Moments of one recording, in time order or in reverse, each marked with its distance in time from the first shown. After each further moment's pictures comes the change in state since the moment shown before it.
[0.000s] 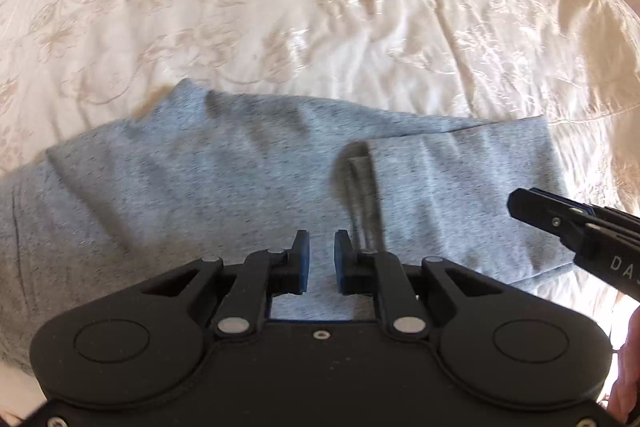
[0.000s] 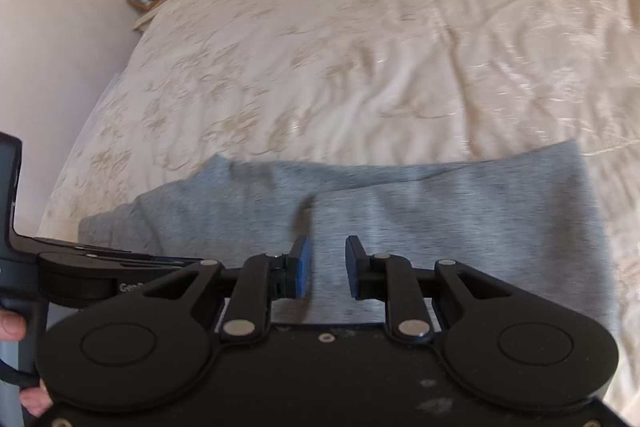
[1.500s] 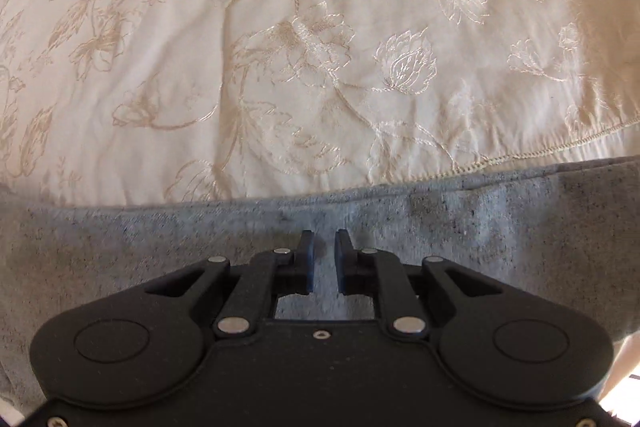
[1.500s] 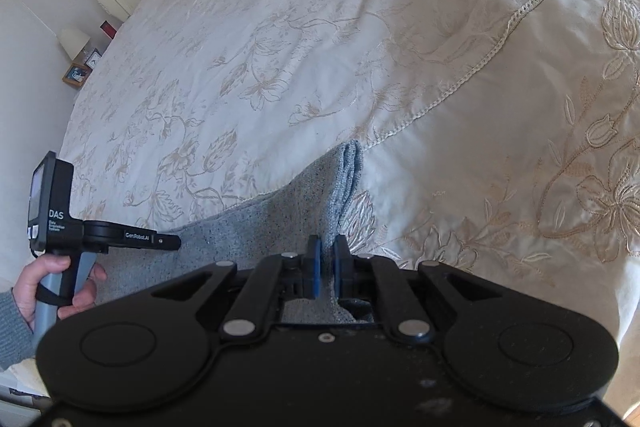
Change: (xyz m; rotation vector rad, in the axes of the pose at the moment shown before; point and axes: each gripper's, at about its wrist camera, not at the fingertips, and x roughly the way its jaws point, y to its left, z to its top) left arm 0.104 -0.220 0.070 0.019 0.059 0.134; right arm -0.118 -0.384 0.046 0.177 -0.012 -0.013
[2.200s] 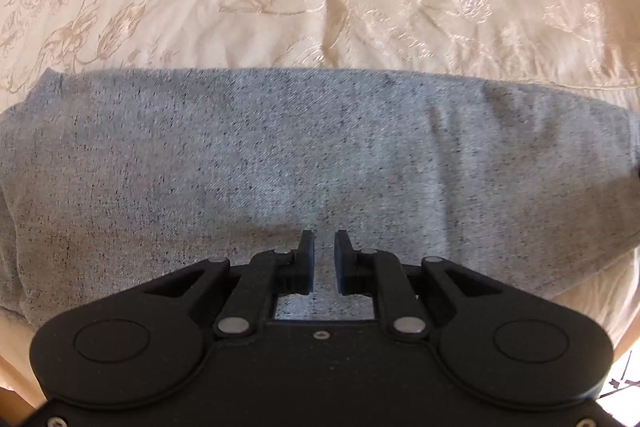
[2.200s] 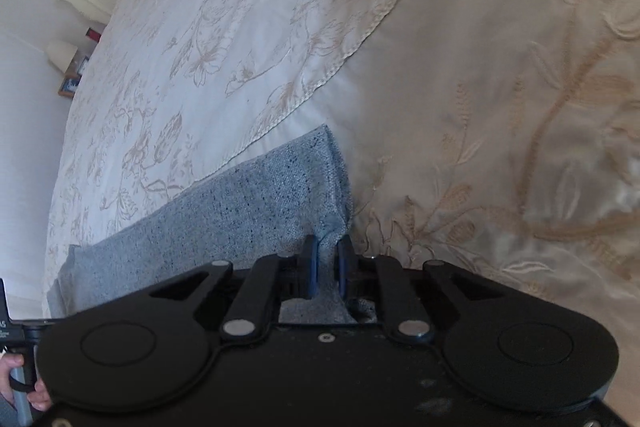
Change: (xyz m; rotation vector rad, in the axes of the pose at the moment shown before) left arm -0.028 0.044 -0.065 -0.065 0.020 0.047; right arm 0.070 -0.080 -0.001 0.147 0.090 0.080
